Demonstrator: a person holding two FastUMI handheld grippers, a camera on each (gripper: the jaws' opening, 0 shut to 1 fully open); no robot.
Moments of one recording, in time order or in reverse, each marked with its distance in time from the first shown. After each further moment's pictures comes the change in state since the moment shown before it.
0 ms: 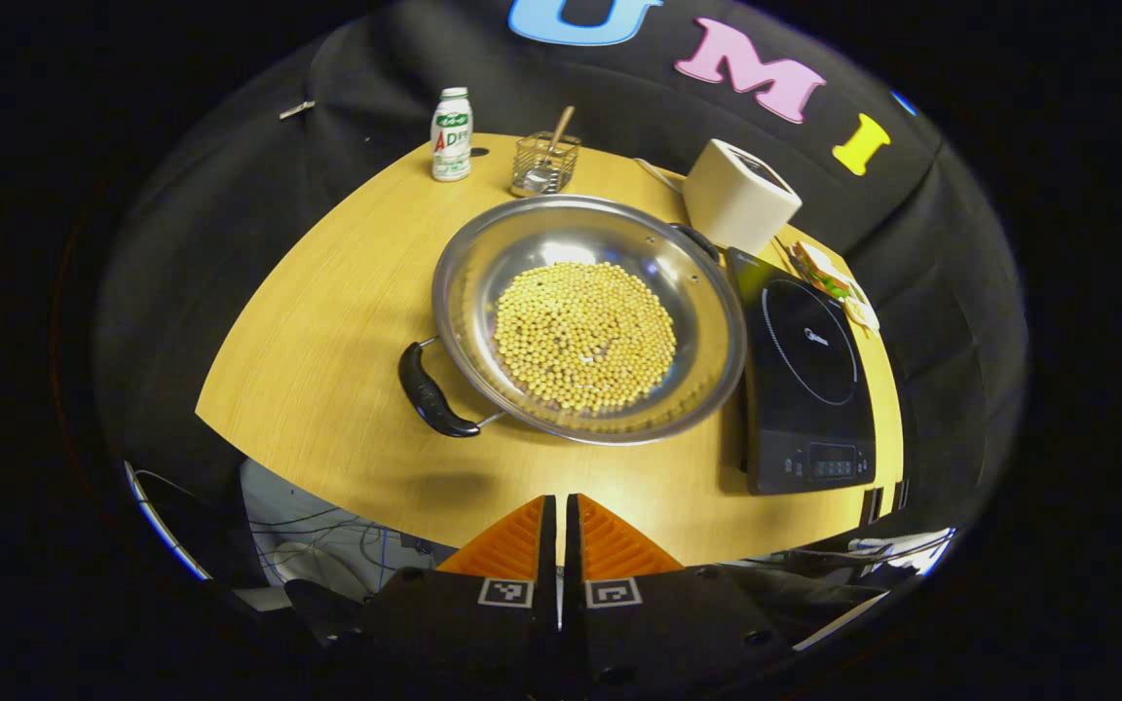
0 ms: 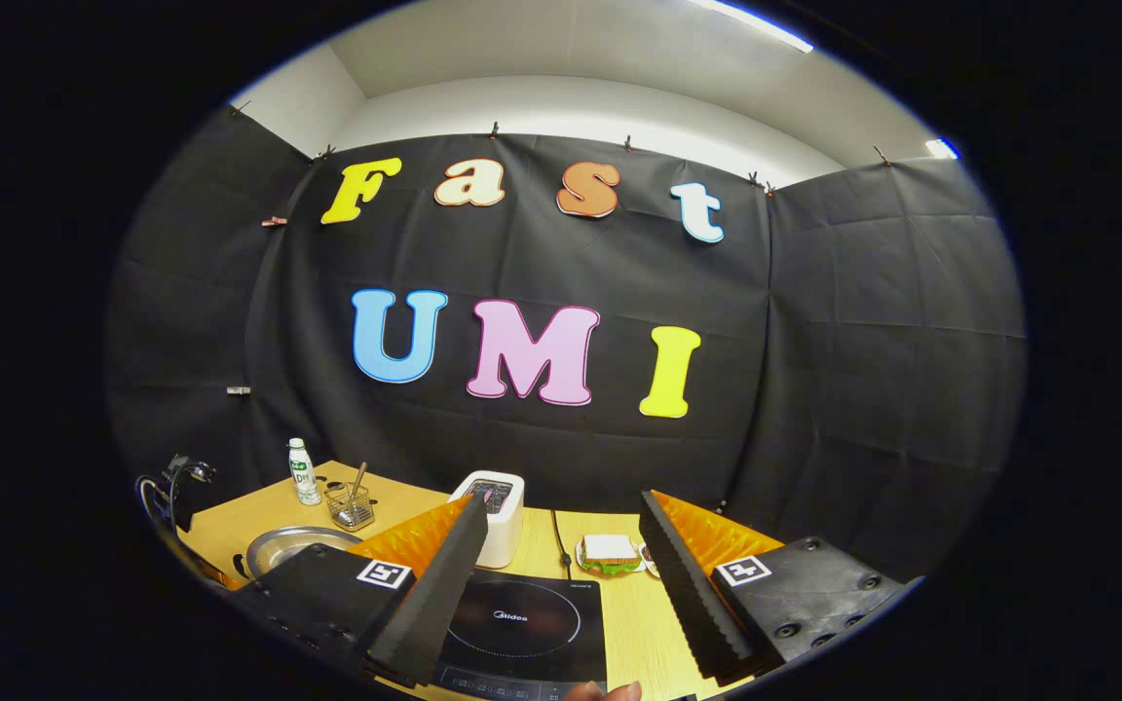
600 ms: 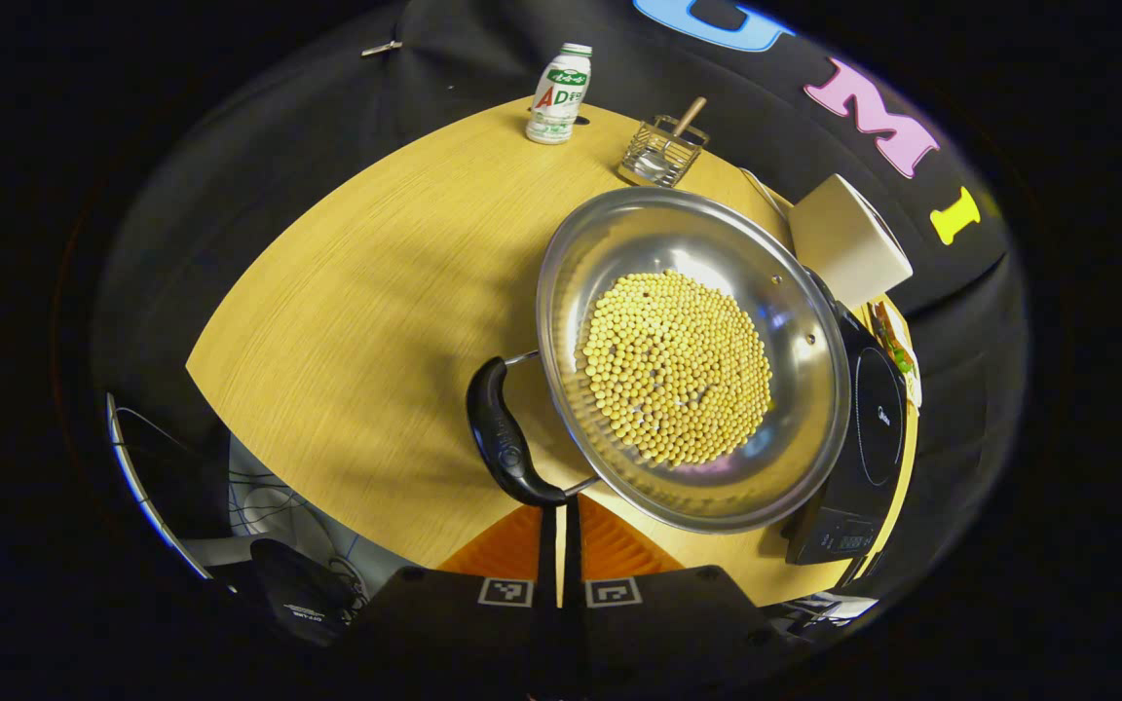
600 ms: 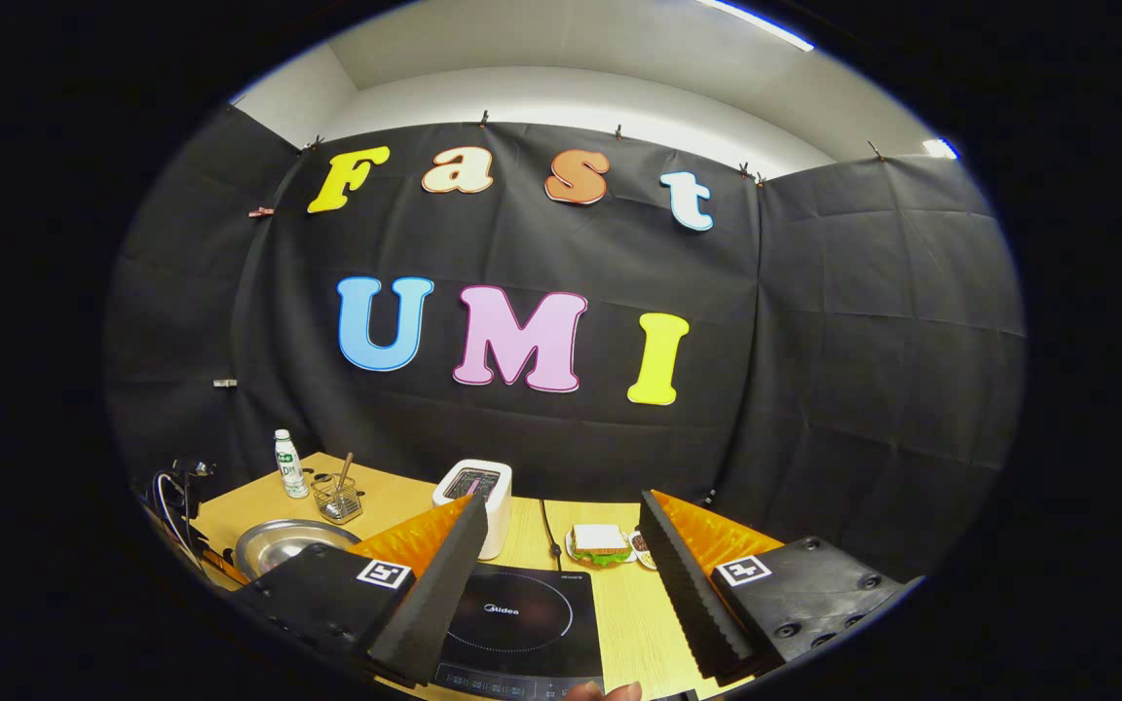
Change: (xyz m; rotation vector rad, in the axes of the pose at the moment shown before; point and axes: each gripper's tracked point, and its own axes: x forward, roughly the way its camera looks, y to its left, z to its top) left arm 0.043 0.049 0.030 -0.215 0.053 0.050; right arm 0.000 -0.009 -0.011 -0.002 0.035 -0.039
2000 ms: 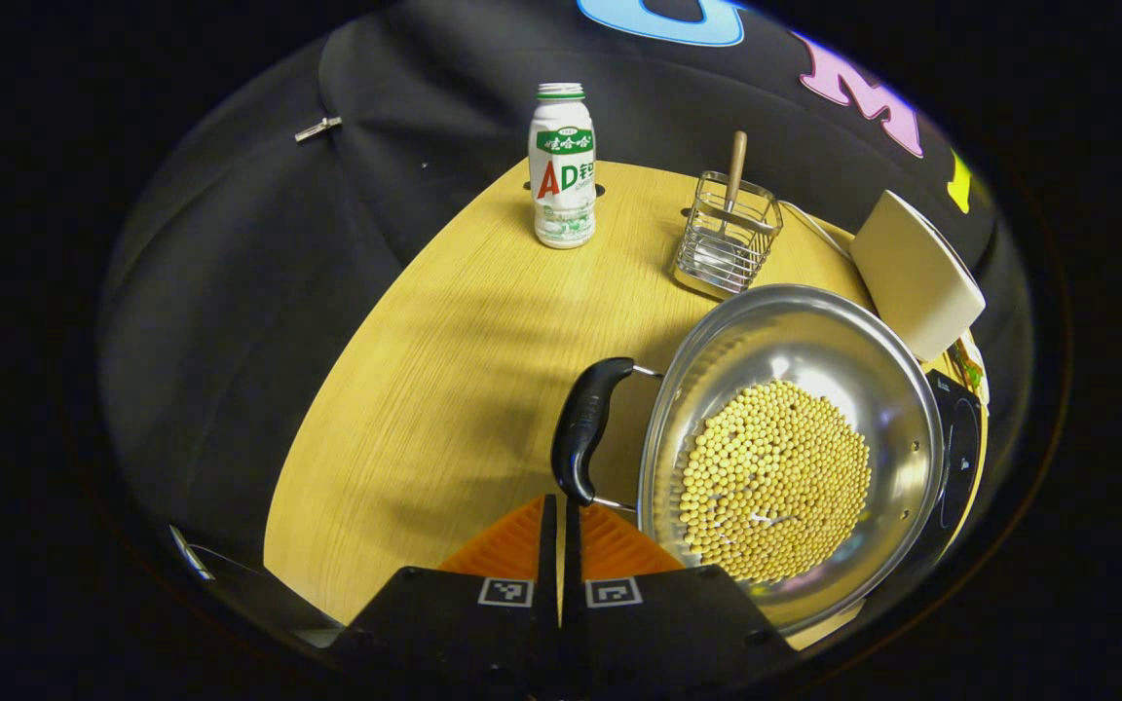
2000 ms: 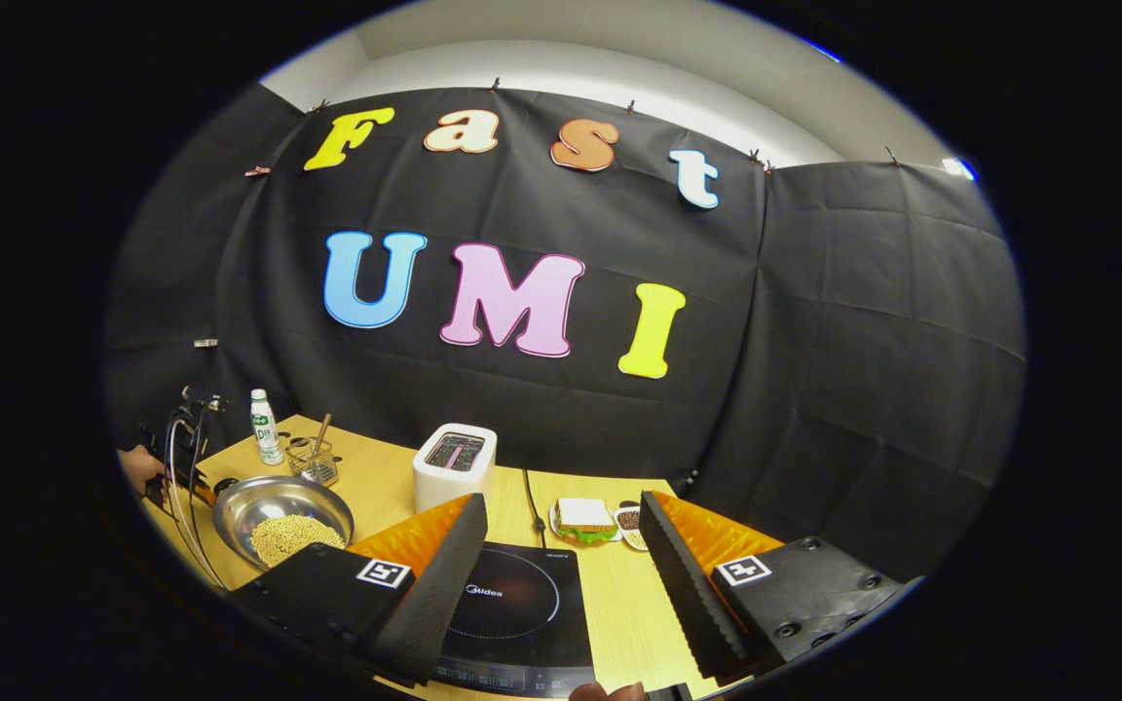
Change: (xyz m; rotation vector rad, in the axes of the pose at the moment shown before) left arm 0.056 0.044 0.166 0.214 -0.169 0.158; right arm 0.013 0.008 -0.035 -0.066 0.110 -0.037
